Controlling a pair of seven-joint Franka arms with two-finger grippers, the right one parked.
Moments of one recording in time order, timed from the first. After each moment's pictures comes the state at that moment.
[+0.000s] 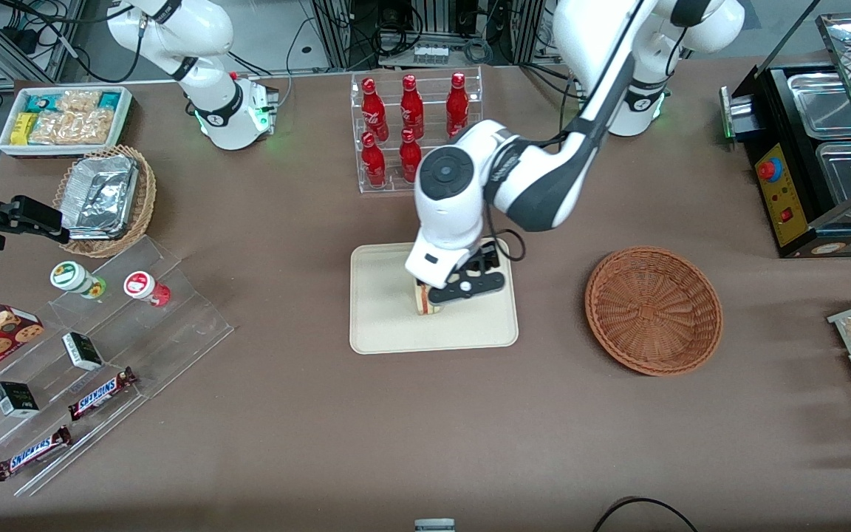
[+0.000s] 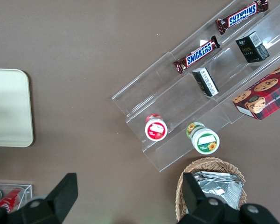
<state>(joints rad) -0.75 0.56 0.05 -1.36 0.04 1.91 -0.96</state>
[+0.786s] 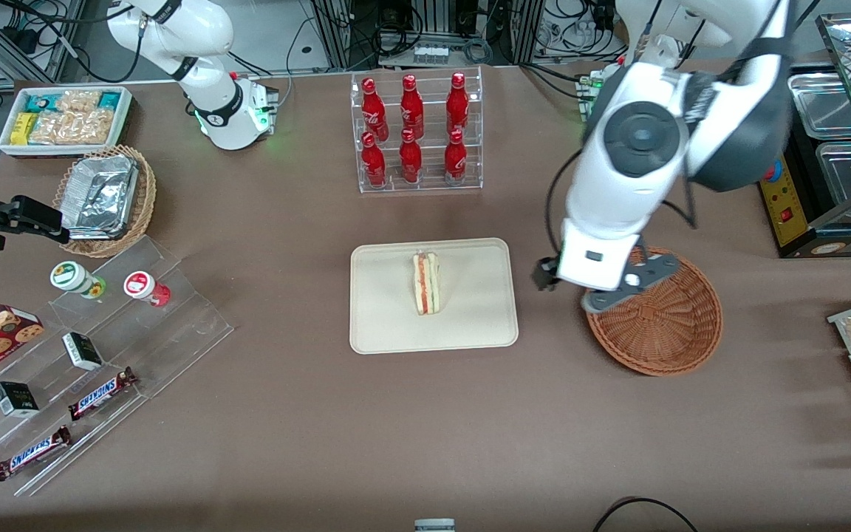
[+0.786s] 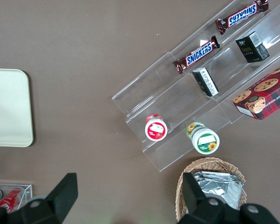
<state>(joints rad) -0.50 0.33 0.06 -1.36 0.04 1.64 -0.88</state>
